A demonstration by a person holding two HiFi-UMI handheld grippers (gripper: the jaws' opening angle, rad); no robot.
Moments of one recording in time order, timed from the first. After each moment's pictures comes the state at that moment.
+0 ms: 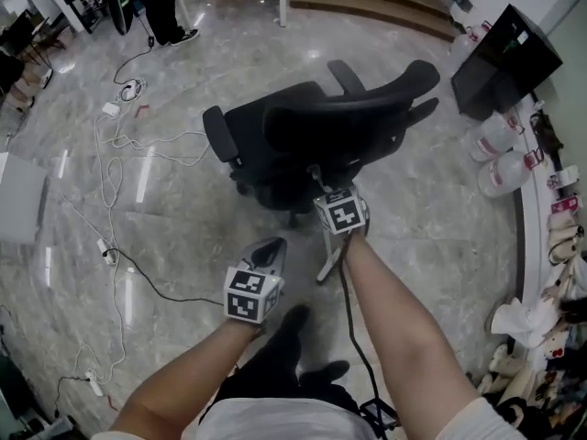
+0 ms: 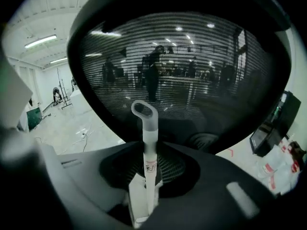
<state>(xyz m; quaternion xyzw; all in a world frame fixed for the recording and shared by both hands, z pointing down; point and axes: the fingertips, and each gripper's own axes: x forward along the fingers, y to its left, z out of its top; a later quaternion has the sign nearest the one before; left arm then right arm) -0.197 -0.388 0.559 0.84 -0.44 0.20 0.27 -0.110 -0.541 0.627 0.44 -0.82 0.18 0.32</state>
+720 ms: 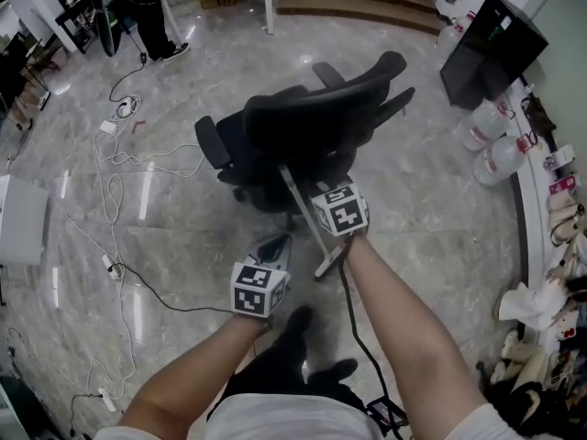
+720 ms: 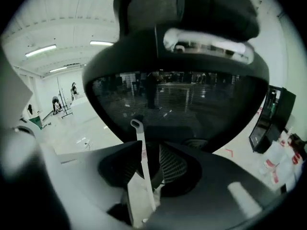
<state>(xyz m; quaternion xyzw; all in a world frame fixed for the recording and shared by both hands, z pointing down) -0.172 -0.378 0.539 0.85 -0.42 0.19 0.25 -0.105 -0.512 0.565 0.45 -0.83 0.18 0.27</state>
